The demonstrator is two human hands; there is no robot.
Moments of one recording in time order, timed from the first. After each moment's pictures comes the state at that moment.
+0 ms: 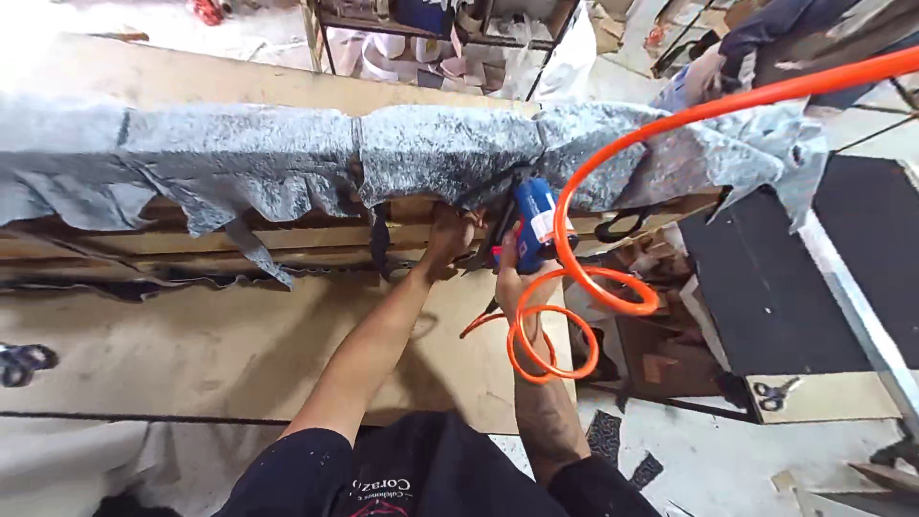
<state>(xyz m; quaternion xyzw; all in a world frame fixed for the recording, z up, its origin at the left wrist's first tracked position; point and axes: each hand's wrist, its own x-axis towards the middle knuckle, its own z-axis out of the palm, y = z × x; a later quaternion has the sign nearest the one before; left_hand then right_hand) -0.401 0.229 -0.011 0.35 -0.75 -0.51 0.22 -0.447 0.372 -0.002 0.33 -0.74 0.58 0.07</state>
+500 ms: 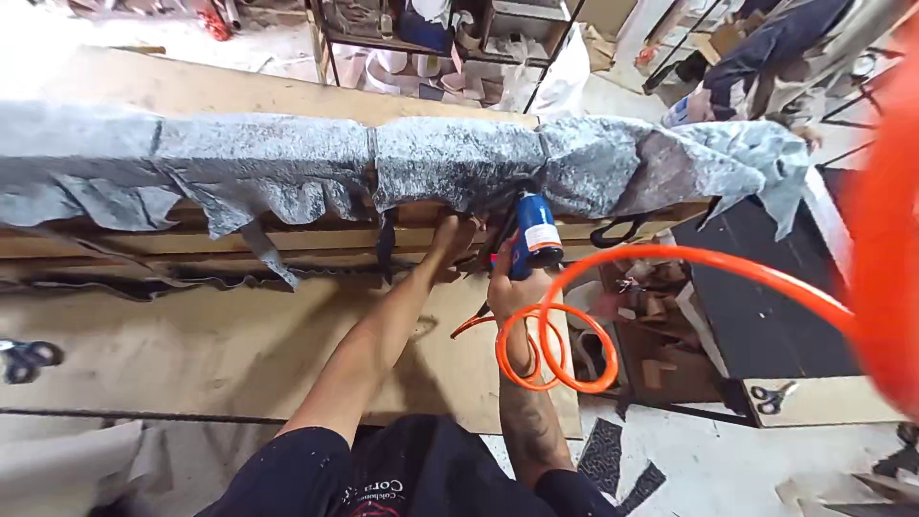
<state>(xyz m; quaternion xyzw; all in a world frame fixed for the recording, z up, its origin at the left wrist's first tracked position) -0.396 0.227 -0.007 0.33 -0.70 -0.59 0.24 -0.427 0.370 -0.016 0.29 -0.78 0.53 0.15</state>
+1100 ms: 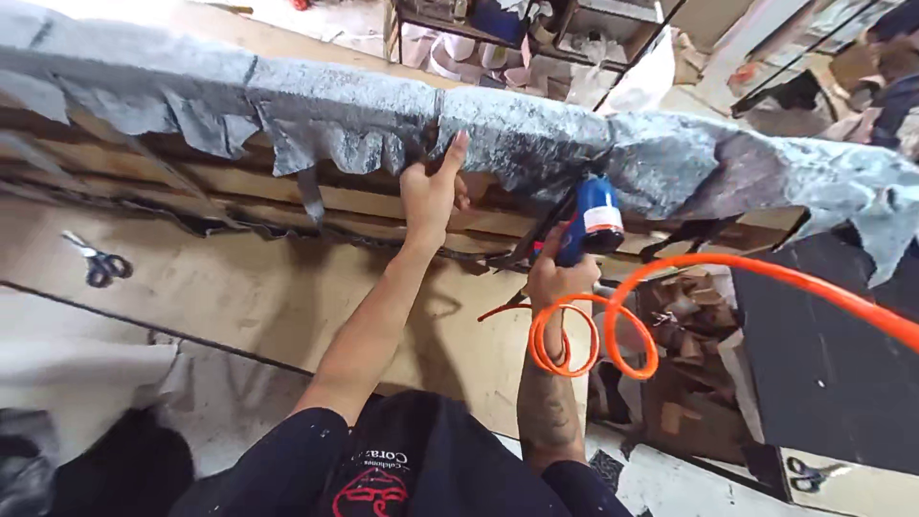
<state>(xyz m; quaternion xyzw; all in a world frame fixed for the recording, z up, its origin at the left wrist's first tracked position) -0.312 0.207 0.045 0.38 -0.48 -0.61 0.51 -0.447 0.364 -0.011 0.34 -0.77 0.52 0.15</state>
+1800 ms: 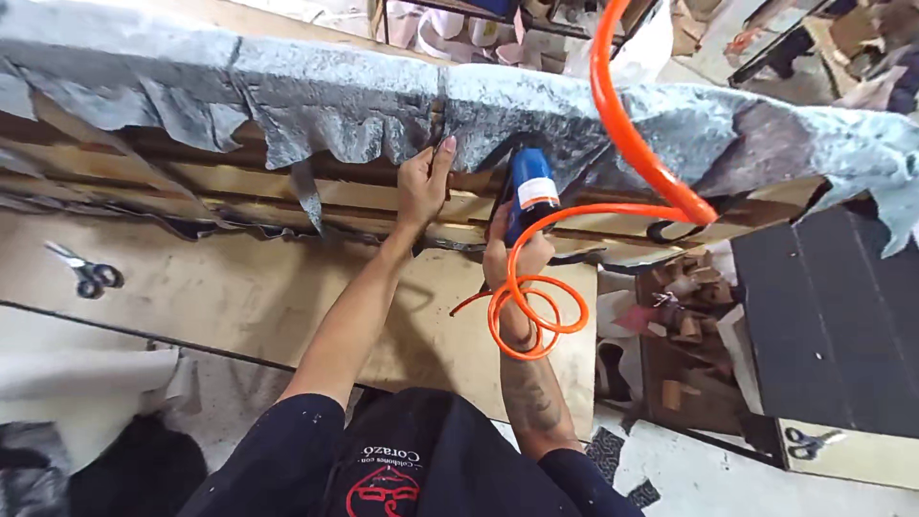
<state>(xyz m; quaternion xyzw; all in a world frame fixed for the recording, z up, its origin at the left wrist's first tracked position) -0.299 0.159 -0.020 0.30 -0.68 -0.43 0.51 -0.385 0.316 -0.019 0.38 -0.76 0.51 0.13</state>
